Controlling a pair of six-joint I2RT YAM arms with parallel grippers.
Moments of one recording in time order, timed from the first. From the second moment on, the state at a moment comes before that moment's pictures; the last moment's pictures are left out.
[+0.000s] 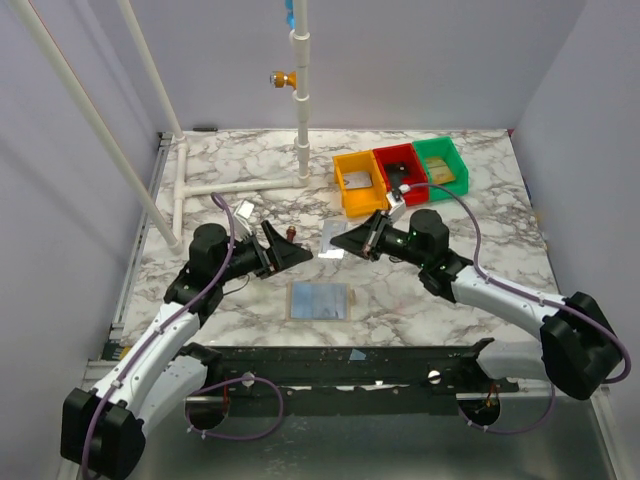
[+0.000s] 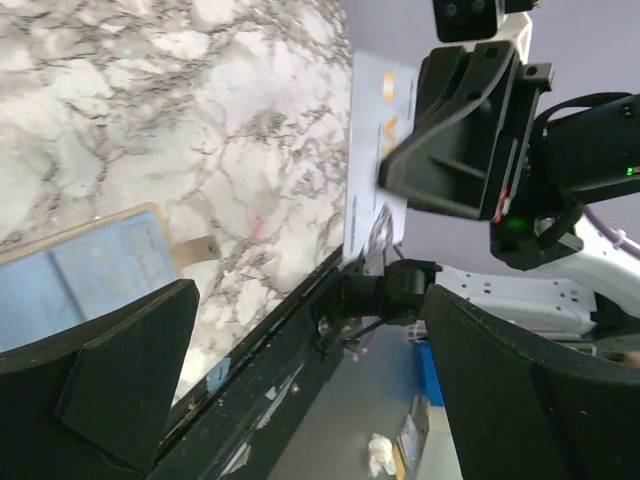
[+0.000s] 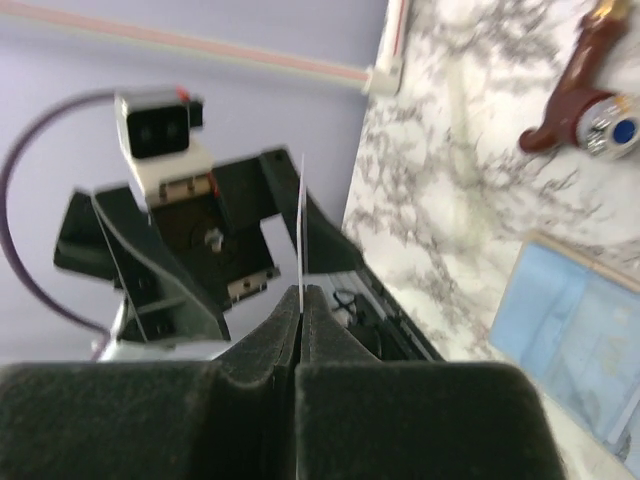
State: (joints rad) left arm -0.36 0.84 0.51 0.07 0.66 -0.99; right arm 0.66 1.26 0.64 0.48 -0.44 1.18
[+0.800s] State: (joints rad) left arm -0.36 0.74 0.58 -0.28 0.57 -0.74; right arm 0.58 1.66 1.00 0.45 0.26 1.43
